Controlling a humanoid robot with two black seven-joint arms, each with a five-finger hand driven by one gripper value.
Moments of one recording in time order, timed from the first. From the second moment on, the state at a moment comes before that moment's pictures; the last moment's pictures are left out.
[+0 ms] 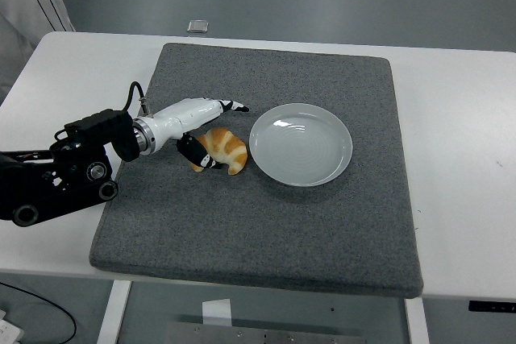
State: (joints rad) left arm -0.88 0.61 -0.21 -1.40 1.39 0.20 0.11; right arm 0.00 0.00 -0.05 0.12 0.07 -0.06 0.18
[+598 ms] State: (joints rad) left arm -0.89 0.58 -0.16 -1.38 1.39 0.18 0.10; right arm 0.00 0.00 -0.05 0.12 0.07 -0.06 0.18
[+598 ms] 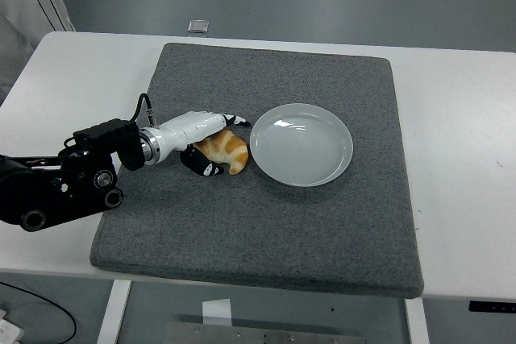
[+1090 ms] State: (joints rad) left arm -0.89 0.58 -0.15 -1.38 1.39 0.18 0.10; right arm 0.00 0.00 -0.05 0.12 0.07 -0.06 0.18
